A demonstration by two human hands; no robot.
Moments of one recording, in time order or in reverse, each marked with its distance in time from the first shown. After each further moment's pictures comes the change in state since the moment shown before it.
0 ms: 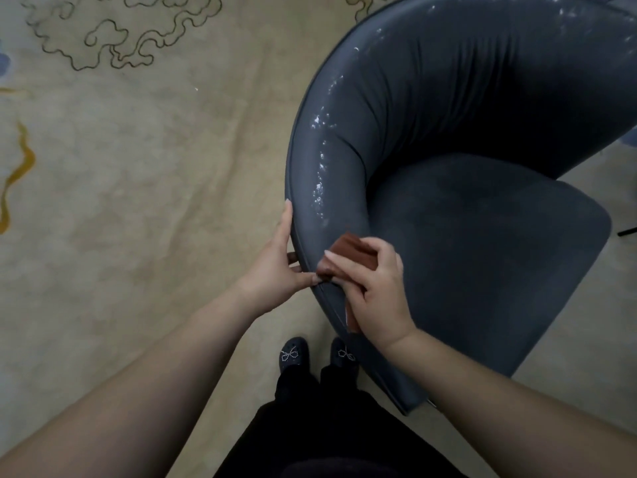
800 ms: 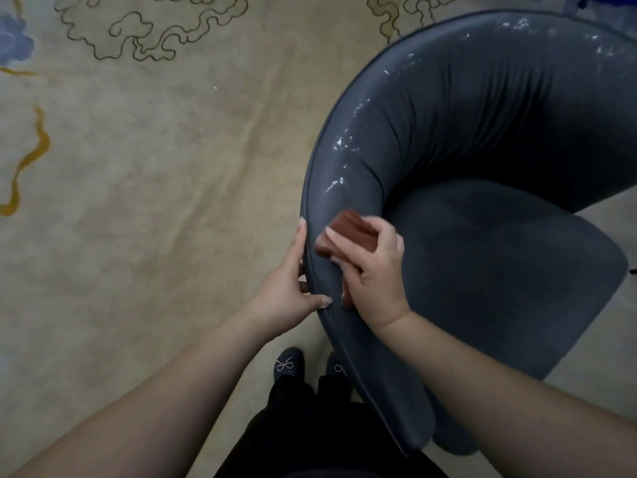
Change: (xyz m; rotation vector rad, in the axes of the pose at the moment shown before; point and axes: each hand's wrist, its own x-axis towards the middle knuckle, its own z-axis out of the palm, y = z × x) left_hand 0.009 -0.009 -0.002 0.040 0.069 -0.046; right_hand 0.070 -0.005 0.012 -0.050 0.063 -0.073
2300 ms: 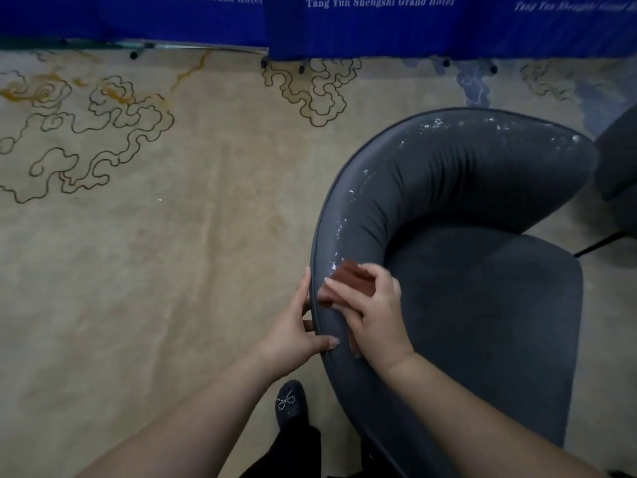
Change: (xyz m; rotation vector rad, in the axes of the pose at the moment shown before) left_hand 0.115 0.074 -0.080 0.036 -0.319 0.057; right_hand 0.104 -0.024 0.020 -0.066 0.201 0.195
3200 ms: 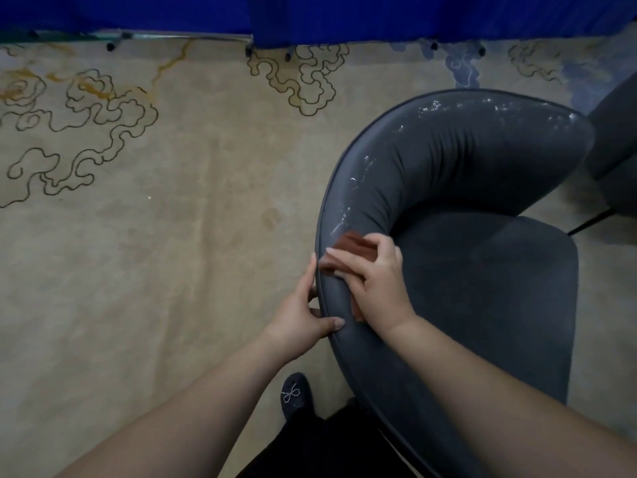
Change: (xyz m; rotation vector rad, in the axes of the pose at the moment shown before) left_hand 0.011 0.003 -0.009 0.058 -0.002 -0.012; right_hand 0.033 -0.003 0.008 -0.082 0.015 0.033
